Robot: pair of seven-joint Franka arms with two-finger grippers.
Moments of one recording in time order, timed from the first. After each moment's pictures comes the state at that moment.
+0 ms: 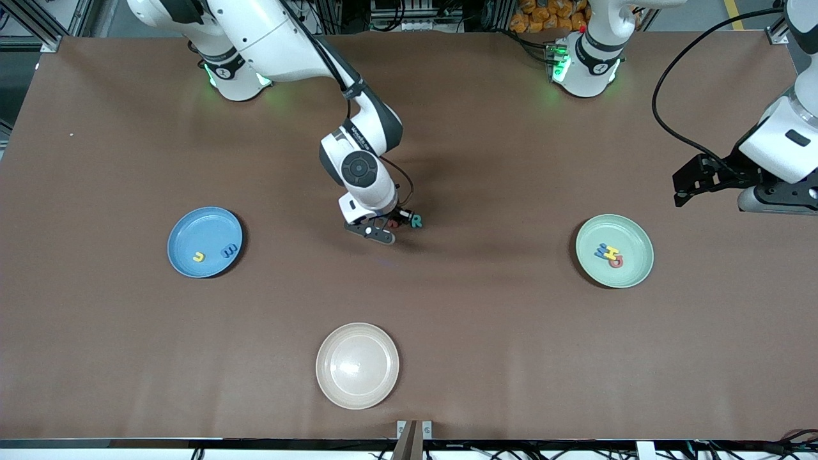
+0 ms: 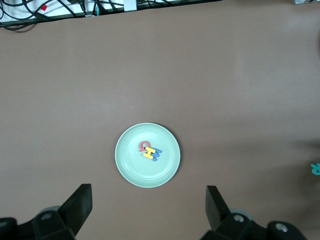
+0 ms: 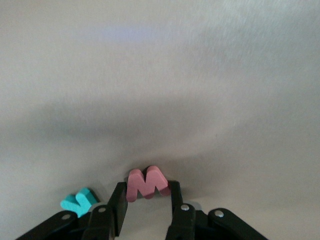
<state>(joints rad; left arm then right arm) -0.18 0.11 0.05 -1.46 0.04 1.68 -0.03 0.73 0.68 0.01 -1.75 0.22 2.43 0.96</state>
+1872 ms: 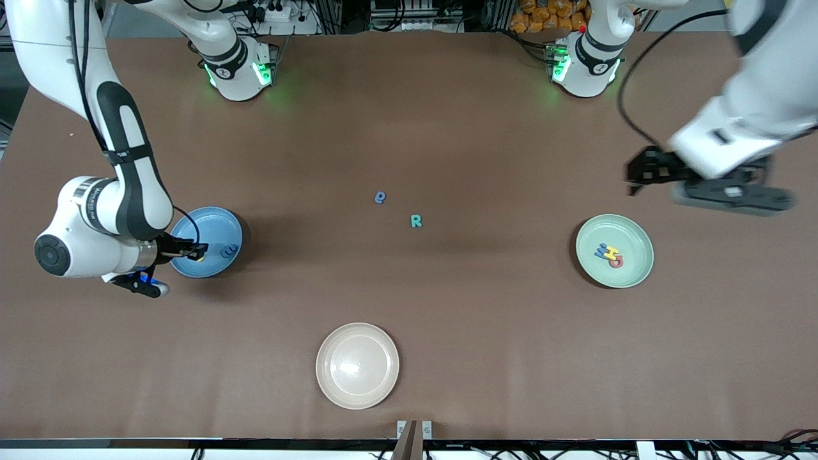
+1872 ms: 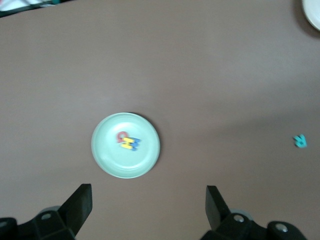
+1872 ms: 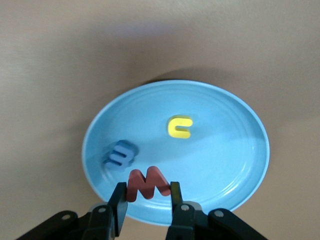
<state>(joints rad) -0.28 0.13 -0.01 -1.48 0.03 1.64 -0.04 0.09 0.53 -0.18 -1.80 0.21 1.96 0.12</state>
